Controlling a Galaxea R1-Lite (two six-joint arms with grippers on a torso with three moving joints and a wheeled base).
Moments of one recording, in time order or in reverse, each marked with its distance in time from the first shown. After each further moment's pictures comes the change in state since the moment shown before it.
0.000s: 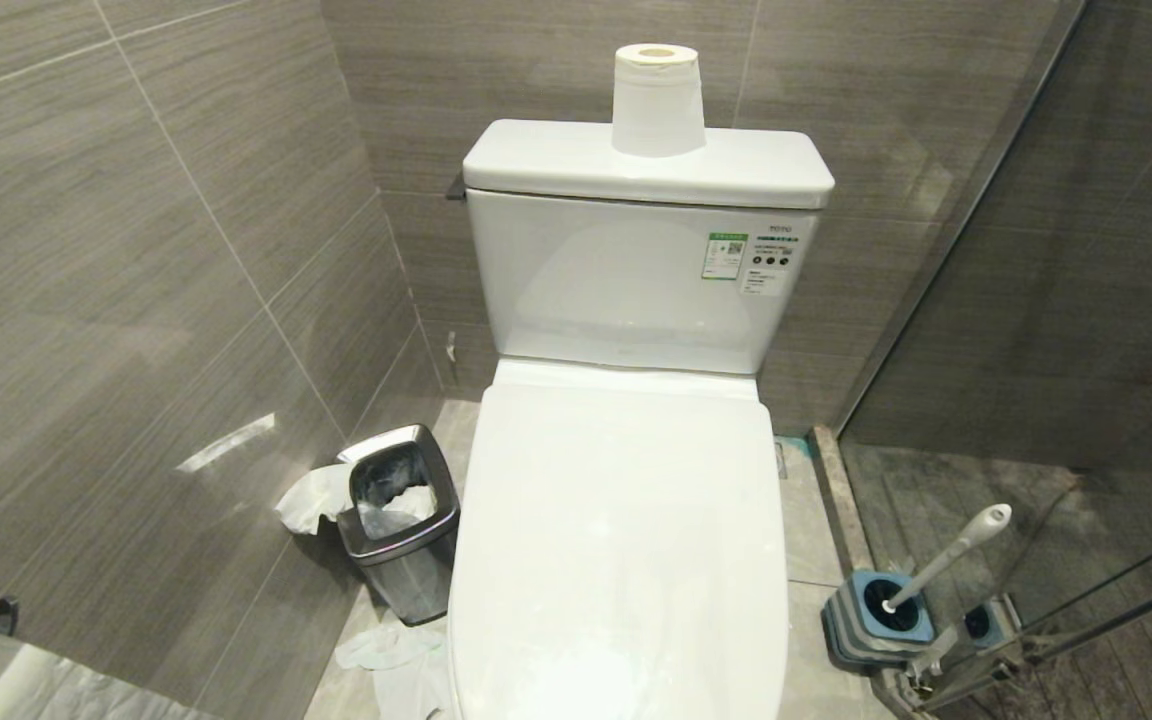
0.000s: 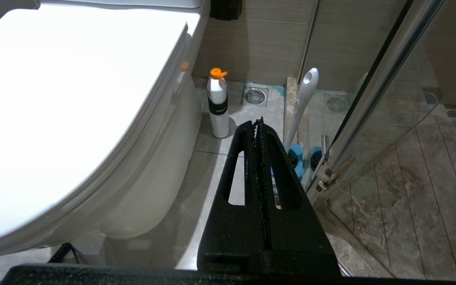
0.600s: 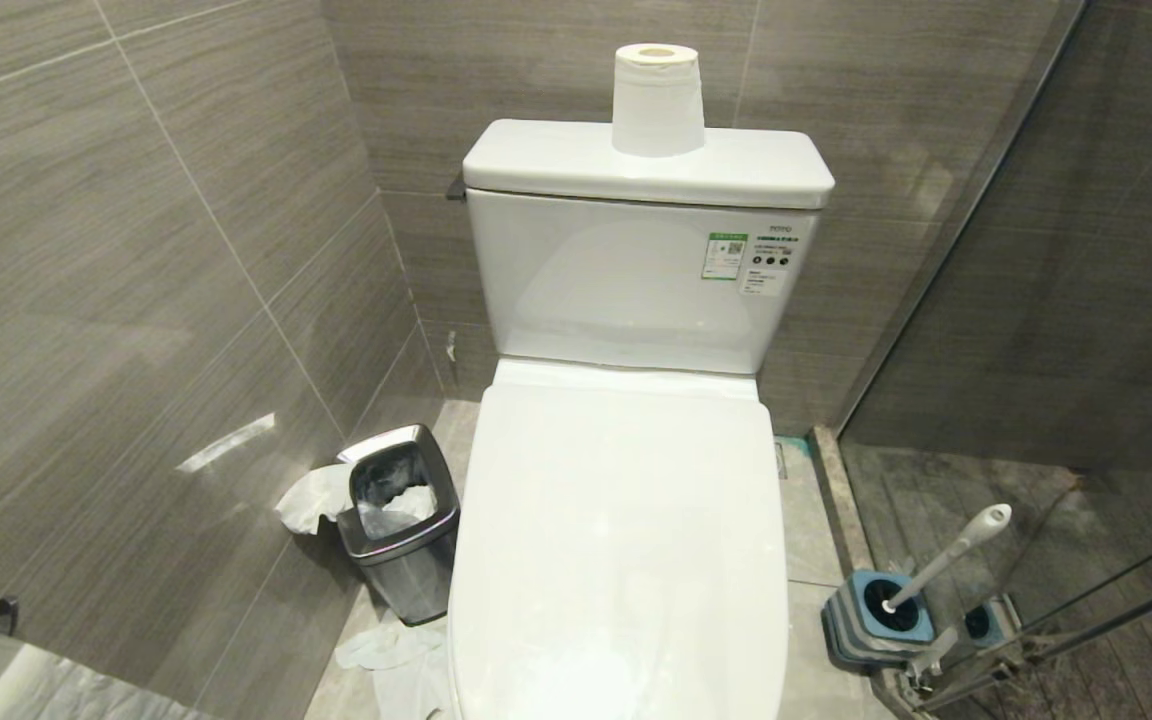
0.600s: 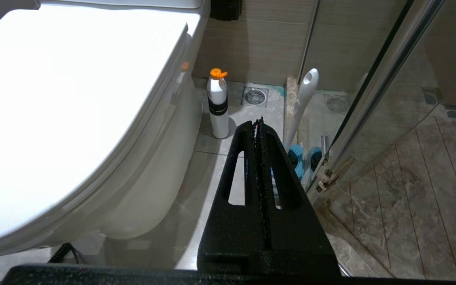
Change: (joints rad) left arm 0.000 0.000 0.000 -0.001 0.000 0.003; right arm 0.000 0.000 -0.001 0.000 0.000 0.000
